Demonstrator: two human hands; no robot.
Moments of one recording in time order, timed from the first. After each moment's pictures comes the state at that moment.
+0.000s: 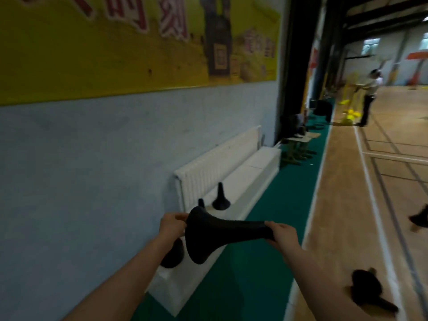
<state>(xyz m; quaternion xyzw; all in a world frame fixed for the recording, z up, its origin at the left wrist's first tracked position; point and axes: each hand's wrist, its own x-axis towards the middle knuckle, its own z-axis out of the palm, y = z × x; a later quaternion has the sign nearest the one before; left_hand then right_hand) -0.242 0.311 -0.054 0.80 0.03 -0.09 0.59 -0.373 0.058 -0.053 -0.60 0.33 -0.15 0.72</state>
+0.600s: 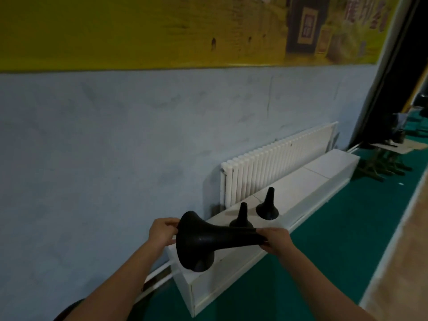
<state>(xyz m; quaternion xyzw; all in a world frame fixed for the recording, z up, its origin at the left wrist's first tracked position) -0.095 0.393 -0.110 0.74 0.21 -0.03 0.63 -0.107 0.095 -0.105 -0.67 0.24 0.06 0.70</state>
